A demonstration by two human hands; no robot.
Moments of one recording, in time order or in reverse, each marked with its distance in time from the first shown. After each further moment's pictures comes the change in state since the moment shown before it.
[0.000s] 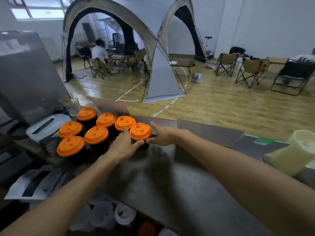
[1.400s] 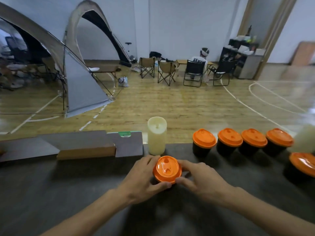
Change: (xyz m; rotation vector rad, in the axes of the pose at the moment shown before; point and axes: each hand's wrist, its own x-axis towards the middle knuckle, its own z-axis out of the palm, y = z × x) left_hand -0.157 0.306 0.235 -0.033 -0.408 0.915; right_hand -0.402 0.280 0.040 0.153 0.405 0.429
